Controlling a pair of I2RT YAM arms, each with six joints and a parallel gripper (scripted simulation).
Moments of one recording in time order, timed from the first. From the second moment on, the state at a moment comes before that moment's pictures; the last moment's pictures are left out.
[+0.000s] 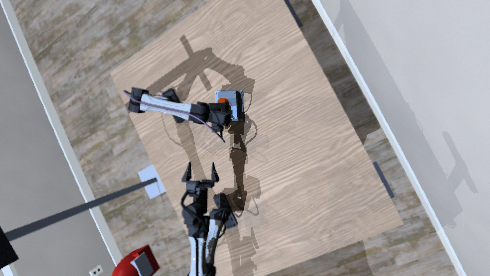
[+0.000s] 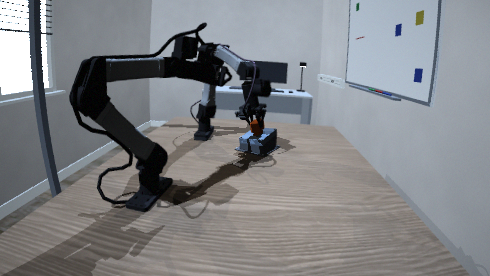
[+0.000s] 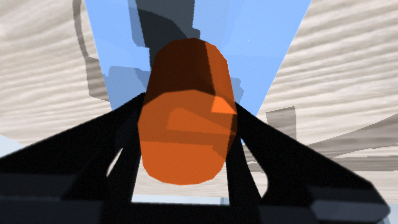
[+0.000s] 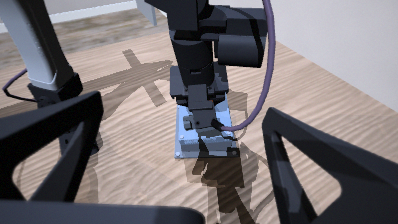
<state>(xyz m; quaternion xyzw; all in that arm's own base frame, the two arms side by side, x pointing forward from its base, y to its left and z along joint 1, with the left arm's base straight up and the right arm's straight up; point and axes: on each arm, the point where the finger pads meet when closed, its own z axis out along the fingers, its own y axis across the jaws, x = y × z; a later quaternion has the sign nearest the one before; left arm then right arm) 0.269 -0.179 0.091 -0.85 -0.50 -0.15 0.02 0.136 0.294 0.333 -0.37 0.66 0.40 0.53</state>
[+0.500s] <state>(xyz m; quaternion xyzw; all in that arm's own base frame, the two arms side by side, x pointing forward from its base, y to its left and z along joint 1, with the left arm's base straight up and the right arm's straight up) 0.270 -0.177 0.085 -0.85 -0.50 -0.15 0.03 0.136 0.294 0.333 -0.37 0.66 0.40 0.53</state>
